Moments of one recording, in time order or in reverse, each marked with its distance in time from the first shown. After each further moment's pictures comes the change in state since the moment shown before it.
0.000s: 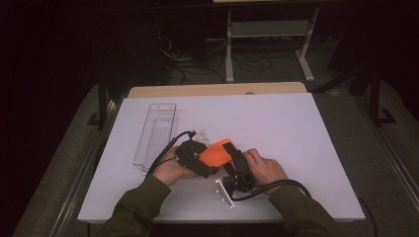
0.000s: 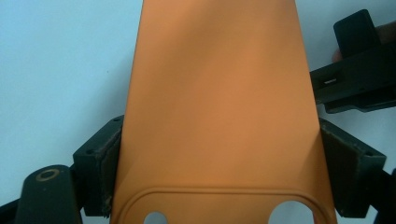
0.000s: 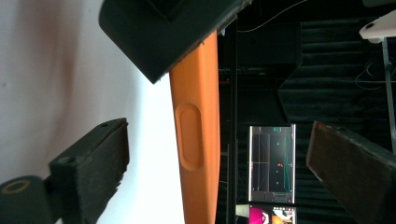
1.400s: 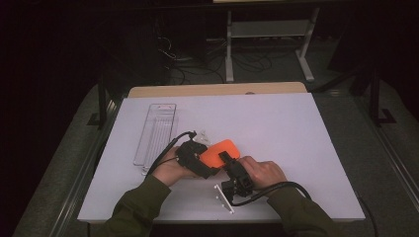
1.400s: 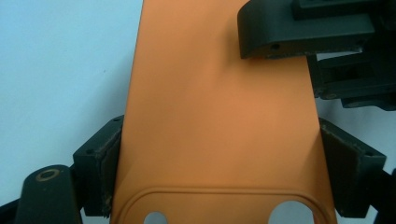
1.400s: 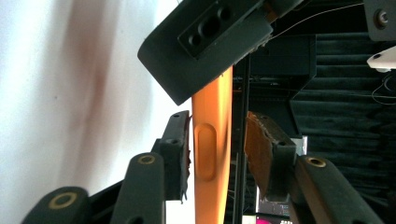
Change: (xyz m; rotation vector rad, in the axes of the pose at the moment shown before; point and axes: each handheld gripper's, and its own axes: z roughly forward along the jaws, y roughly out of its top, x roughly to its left) left arm -0.001 0.000 0.001 0.003 -0.001 0.011; right arm 0.001 0.007 -0.008 -0.035 0.047 -0.019
